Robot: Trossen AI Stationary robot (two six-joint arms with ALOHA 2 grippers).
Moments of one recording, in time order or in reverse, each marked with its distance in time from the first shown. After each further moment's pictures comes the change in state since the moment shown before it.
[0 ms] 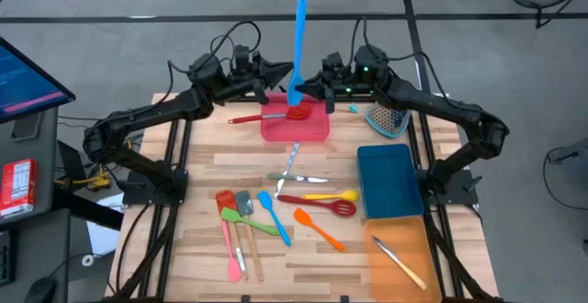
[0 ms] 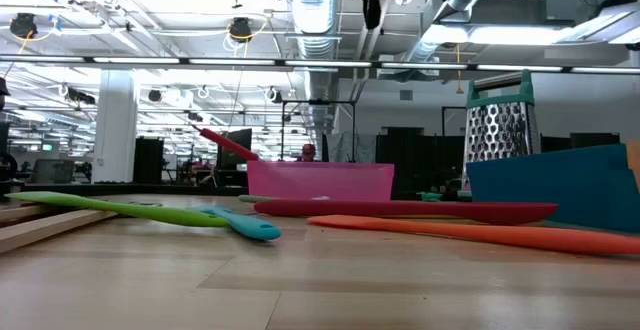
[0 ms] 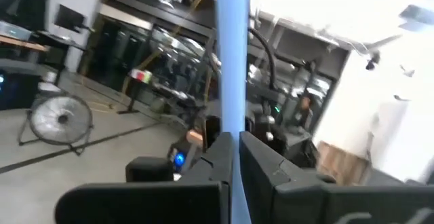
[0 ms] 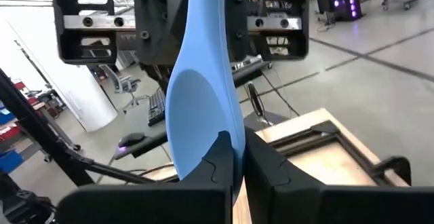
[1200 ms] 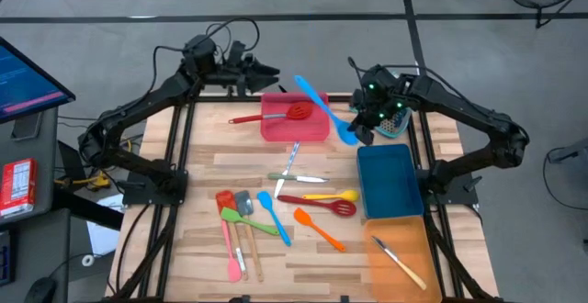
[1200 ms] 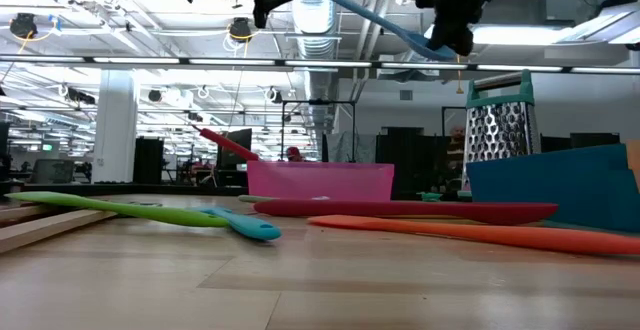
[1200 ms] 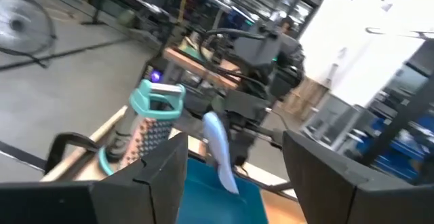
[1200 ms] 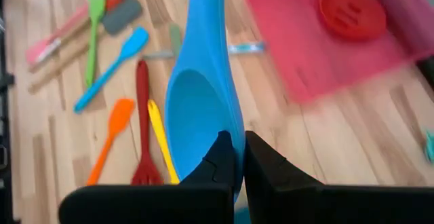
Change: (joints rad) left arm 0.246 -0.038 0.001 -0.327 0.489 -0.009; right arm 0.013 -0.186 0.000 -1.142 0.216 -0.394
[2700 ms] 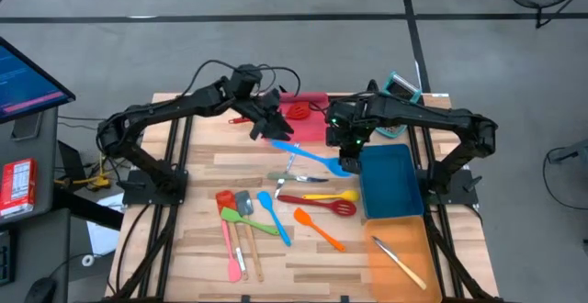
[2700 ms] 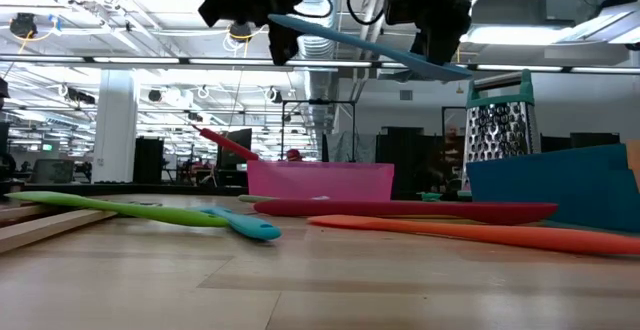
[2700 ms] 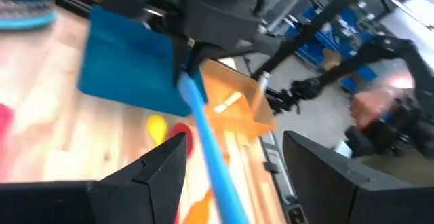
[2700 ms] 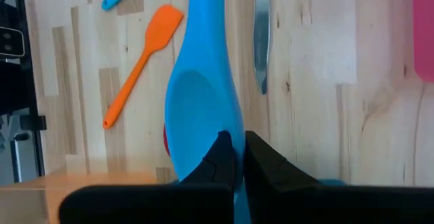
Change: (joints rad) left arm -0.205 0.167 0.000 -0.341 0.231 0.196; right arm 0.242 0.263 0.092 -0.143 -0.032 -0.090
